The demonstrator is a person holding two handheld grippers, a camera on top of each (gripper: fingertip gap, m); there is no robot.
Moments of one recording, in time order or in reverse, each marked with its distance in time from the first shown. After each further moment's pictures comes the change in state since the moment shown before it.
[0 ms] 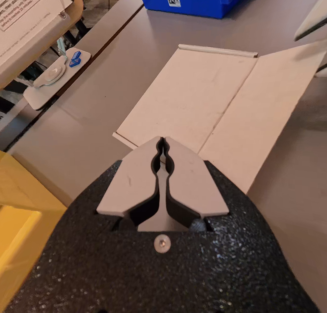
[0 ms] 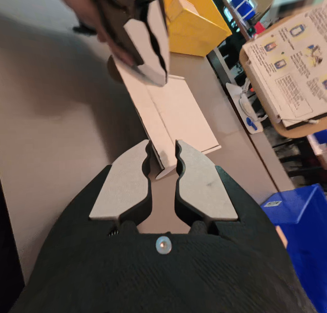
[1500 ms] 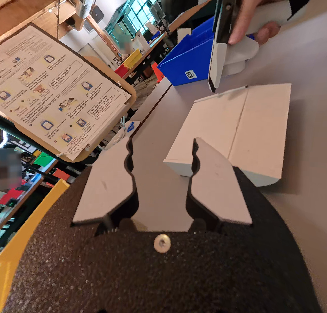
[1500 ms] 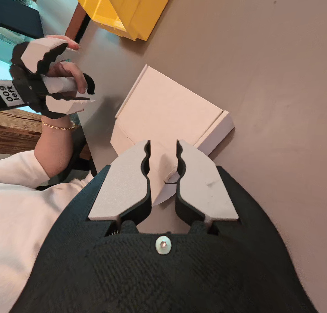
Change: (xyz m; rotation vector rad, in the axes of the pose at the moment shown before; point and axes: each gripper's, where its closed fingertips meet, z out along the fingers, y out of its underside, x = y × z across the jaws) left arm -0.035 -0.035 -0.059 0.364 -0.152 0.294; right arm 0.066 0.022 0.056 -0.225 -0.620 1.025
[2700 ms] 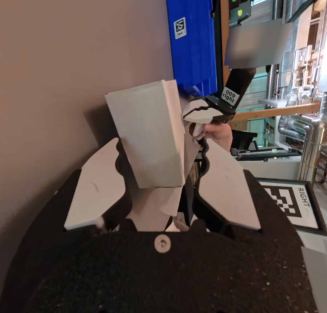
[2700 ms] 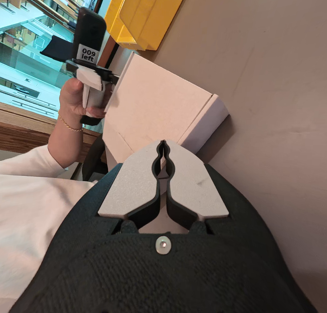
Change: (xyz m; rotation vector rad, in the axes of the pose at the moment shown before) left arm 0.046 0.030 0.044 -0.398 0.498 -1.763; right arm 0.021 0.017 -0.004 0.113 -0.188 0.084
